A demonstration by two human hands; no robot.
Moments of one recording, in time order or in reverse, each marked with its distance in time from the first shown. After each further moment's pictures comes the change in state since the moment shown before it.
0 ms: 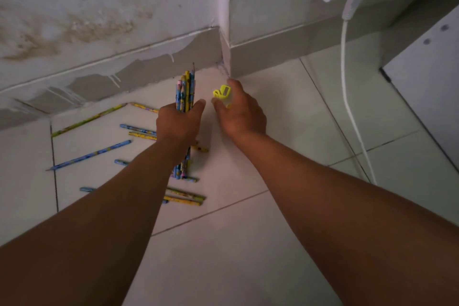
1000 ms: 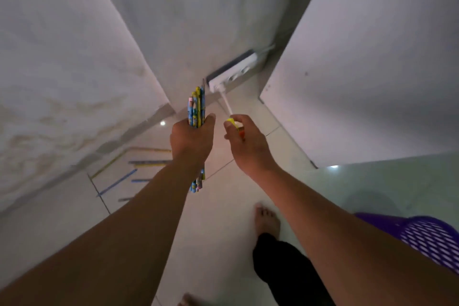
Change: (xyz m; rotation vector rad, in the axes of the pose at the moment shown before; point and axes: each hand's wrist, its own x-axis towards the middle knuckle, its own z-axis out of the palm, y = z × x) left_hand -0.246 0.316 -0.077 0.115 -0.249 -0.061; right_hand -0.193 -0.122 -0.348 0.415 0.083 0.256
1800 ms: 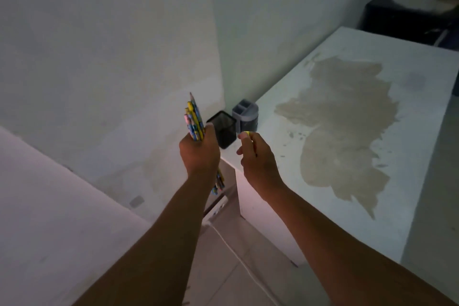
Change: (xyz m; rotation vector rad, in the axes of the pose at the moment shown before) left_hand -0.251 0.477 -0.049 -0.394 0.013 0.488; right_hand -0.065 -0.355 -0.362 0.331 0.329 -0.284
